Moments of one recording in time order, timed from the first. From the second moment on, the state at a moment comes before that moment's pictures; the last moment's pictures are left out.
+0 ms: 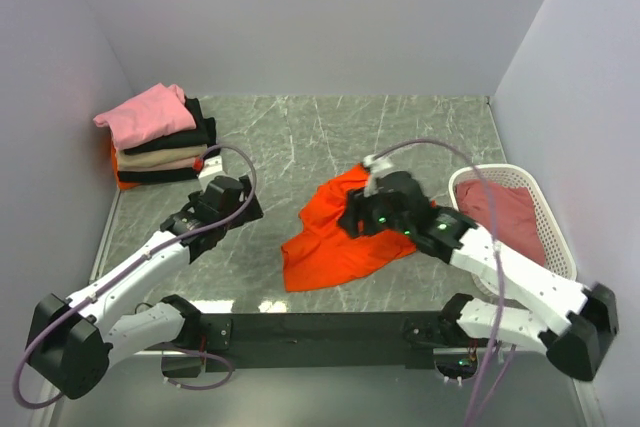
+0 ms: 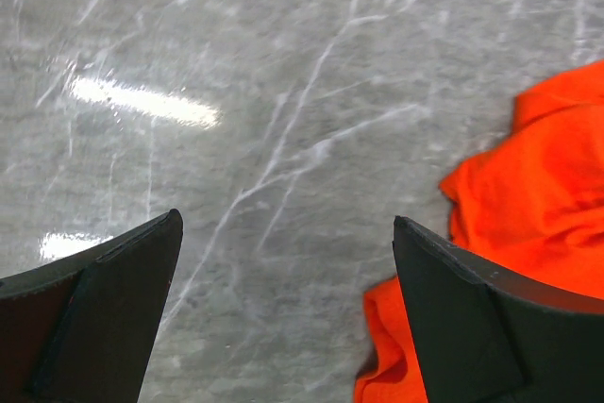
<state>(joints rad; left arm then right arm) -0.57 1.02 0.69 -0.41 -0.43 -0.71 0.74 0.99 0.85 -0.46 0.00 0.41</state>
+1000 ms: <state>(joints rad) -0.43 1.00 0.64 -0.38 -0.29 -0.72 1.29 1.76 1.01 -0.24 0.17 0.52</state>
